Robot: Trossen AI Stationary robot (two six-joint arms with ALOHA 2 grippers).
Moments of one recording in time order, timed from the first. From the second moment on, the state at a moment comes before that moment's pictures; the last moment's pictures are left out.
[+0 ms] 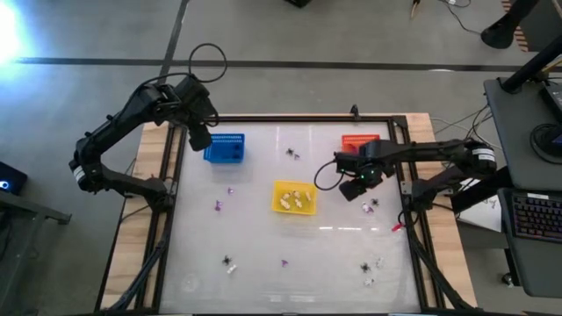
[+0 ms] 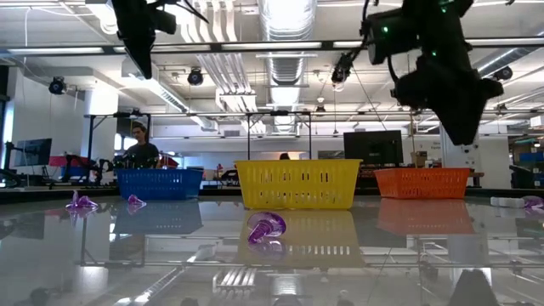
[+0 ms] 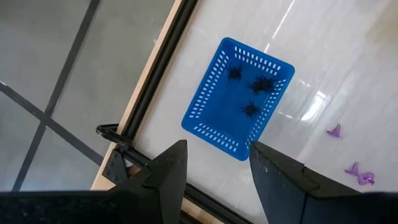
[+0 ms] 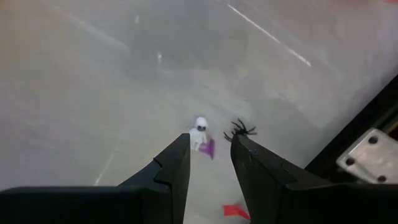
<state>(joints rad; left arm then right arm) 0.66 1.28 1.50 -1.38 -0.19 0.25 -0.19 1.41 1.00 -1.24 -0.08 0.86</state>
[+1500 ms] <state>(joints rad) 0.66 1.28 1.51 -1.37 -0.19 0.25 -0.11 1.42 0.62 -0.81 -0.20 1.04</state>
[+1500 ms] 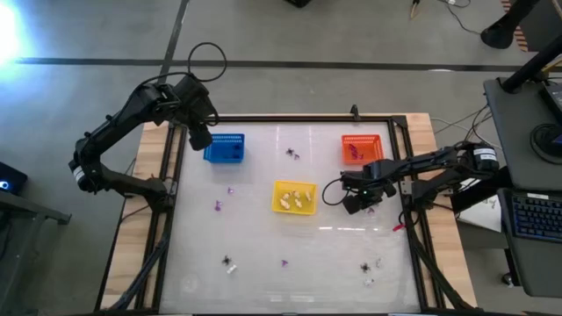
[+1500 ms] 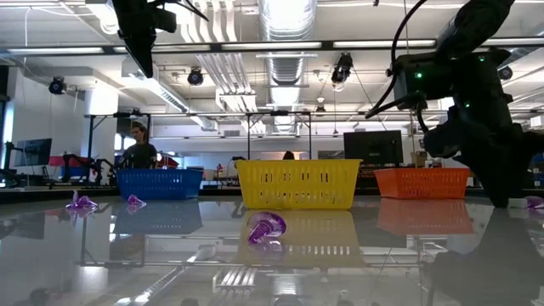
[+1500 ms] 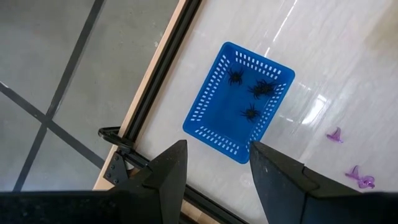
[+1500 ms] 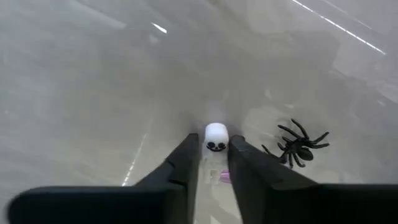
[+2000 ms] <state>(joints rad) 0.66 1.28 1.51 -1.38 -0.19 0.25 -0.11 1.38 0.73 -0.82 -0.21 1.03</state>
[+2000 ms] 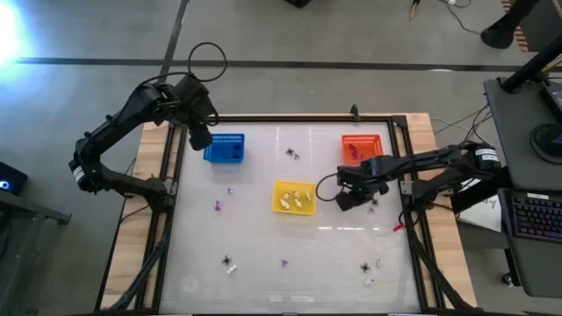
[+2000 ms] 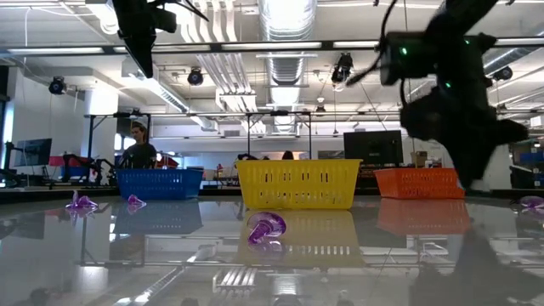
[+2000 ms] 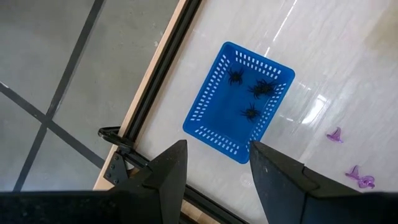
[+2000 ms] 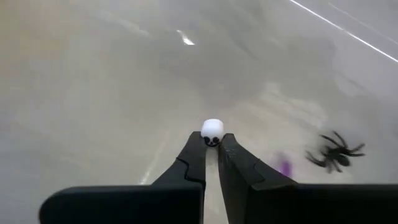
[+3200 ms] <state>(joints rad) 0.66 1.30 1.51 -1.39 -0.21 0.25 -0.10 1.78 1.24 -0.59 -0.19 0.68</state>
